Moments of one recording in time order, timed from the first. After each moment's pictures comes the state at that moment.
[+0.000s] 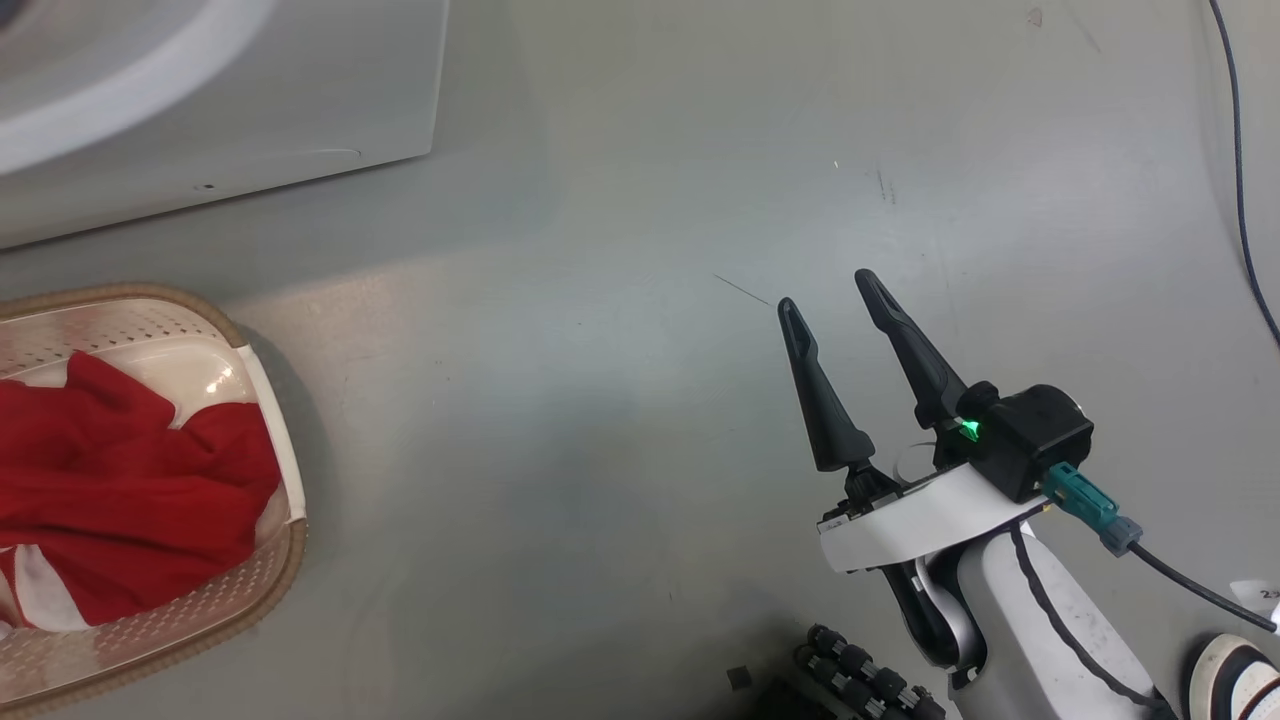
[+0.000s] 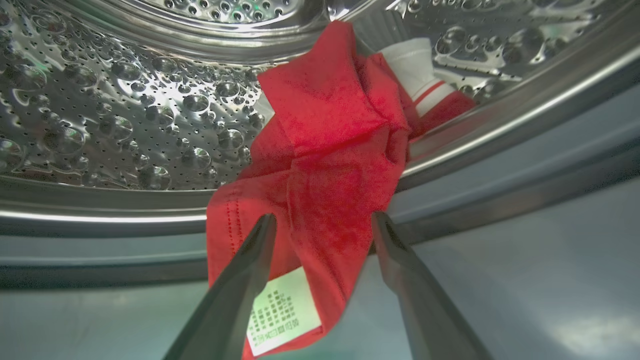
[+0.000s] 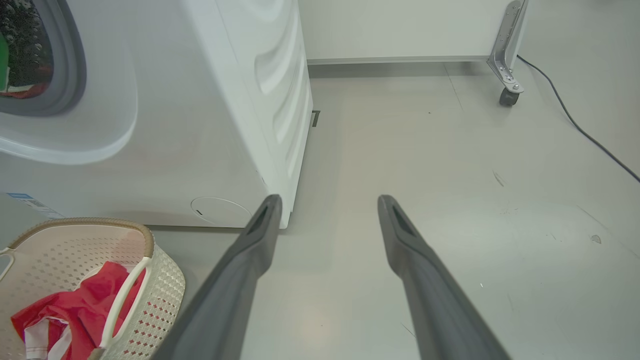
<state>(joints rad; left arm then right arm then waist) -1.03 0.49 -0.06 0.64 -0.02 0.01 0.37 -0.23 -0.05 0.39 0.06 0.34 0.03 -0.24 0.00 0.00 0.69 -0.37</state>
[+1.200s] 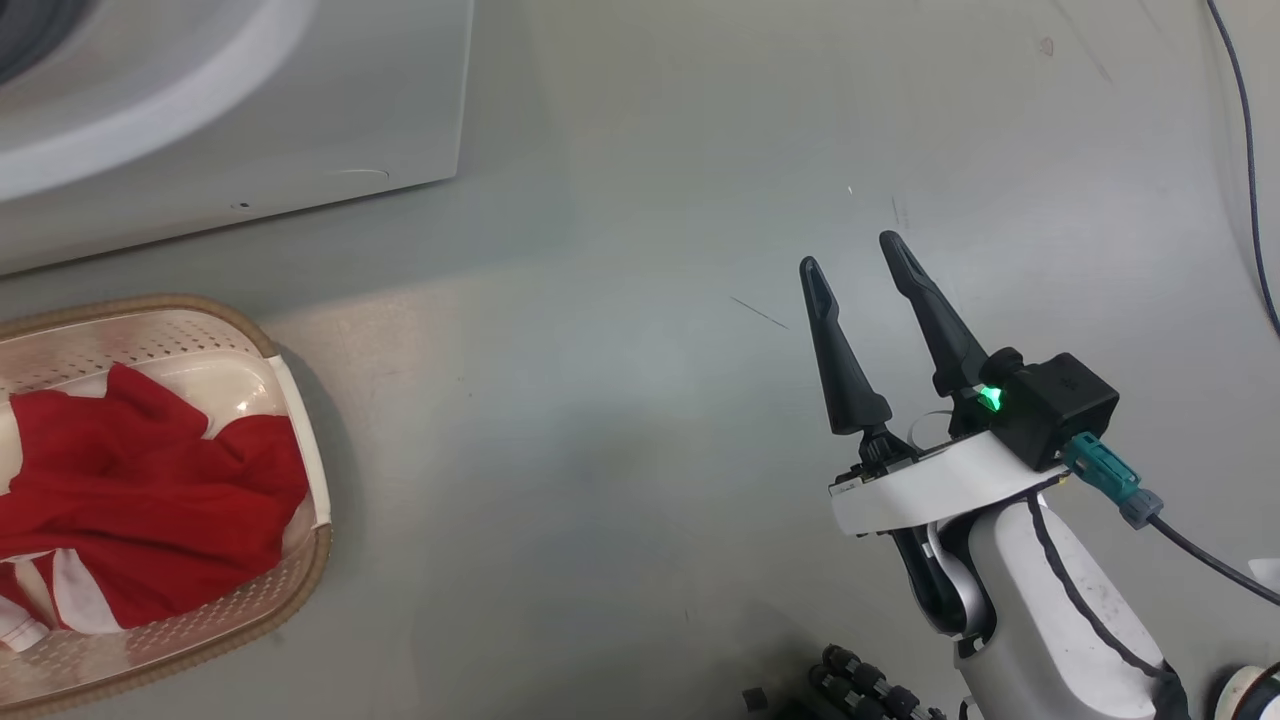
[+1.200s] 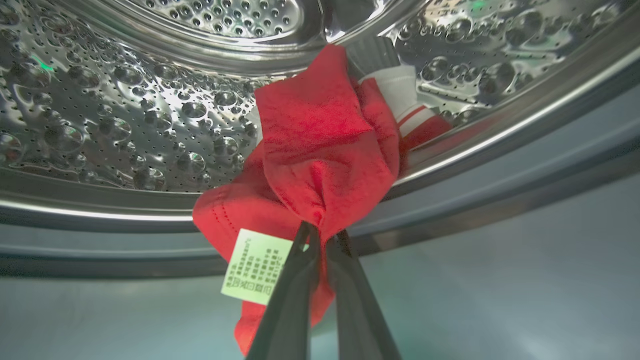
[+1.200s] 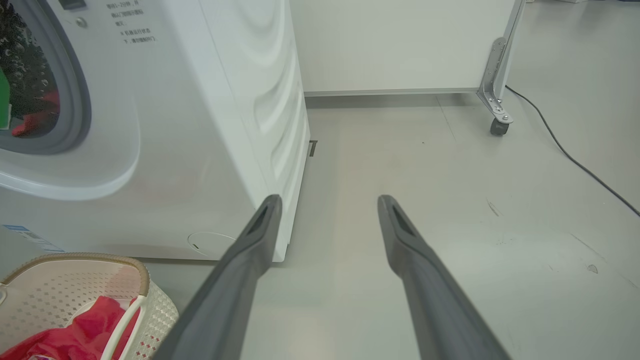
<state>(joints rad) -1.09 0.43 -0.07 0.83 -0.01 0.03 0.26 -0.28 -0.05 0.37 0.07 0.36 0.01 -0.25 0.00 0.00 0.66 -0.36</state>
